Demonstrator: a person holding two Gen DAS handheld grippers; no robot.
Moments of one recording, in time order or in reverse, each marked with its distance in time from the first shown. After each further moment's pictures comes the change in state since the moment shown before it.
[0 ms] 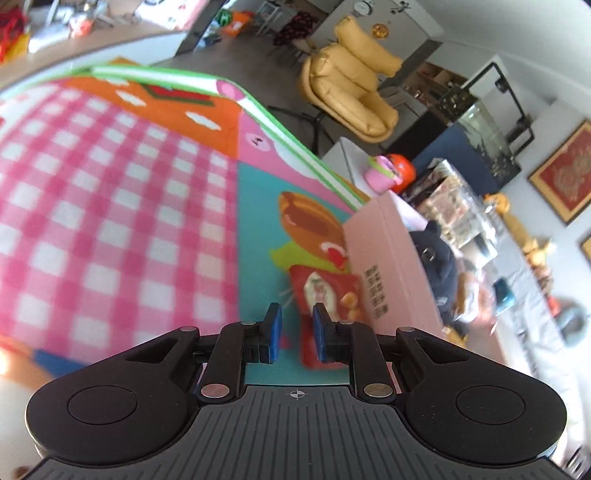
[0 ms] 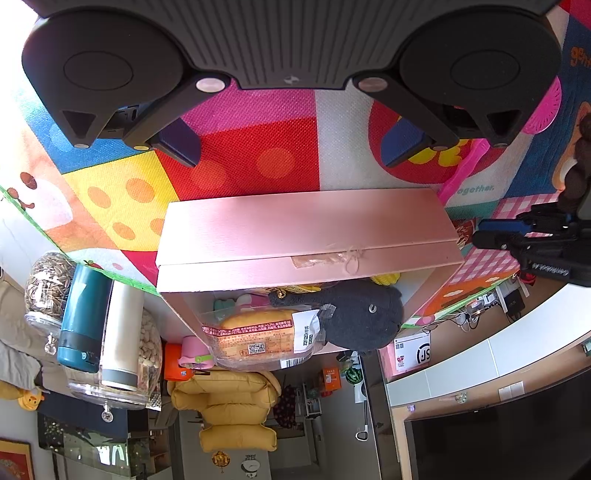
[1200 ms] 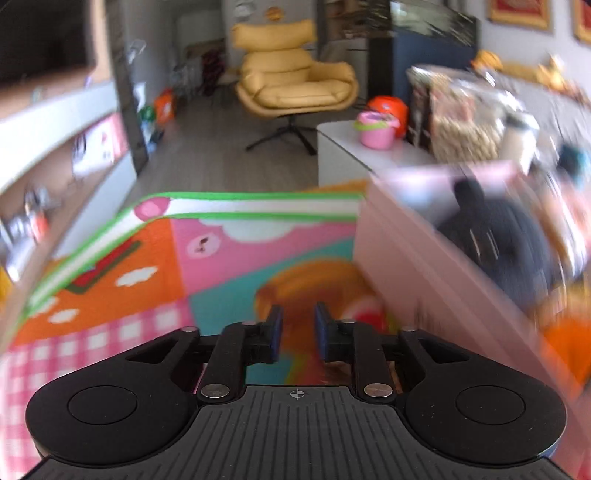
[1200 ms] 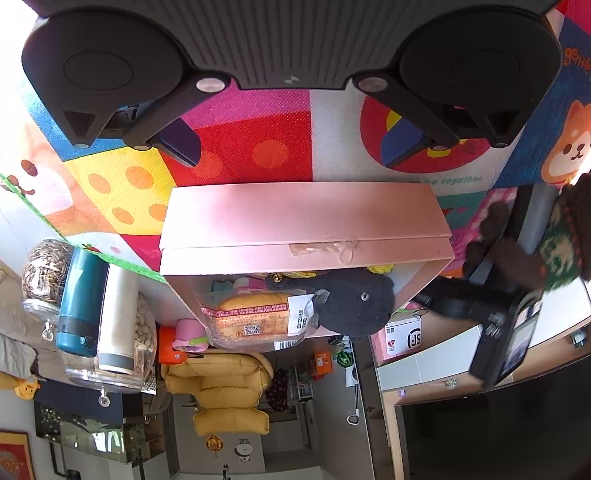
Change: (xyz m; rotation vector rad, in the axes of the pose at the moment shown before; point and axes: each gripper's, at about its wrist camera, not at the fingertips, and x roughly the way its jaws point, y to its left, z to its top) left arm 0.069 -0.068 0.021 0.763 -0.031 0.315; right arm -0.009 -0.004 -0.003 -0.013 -0.053 0.032
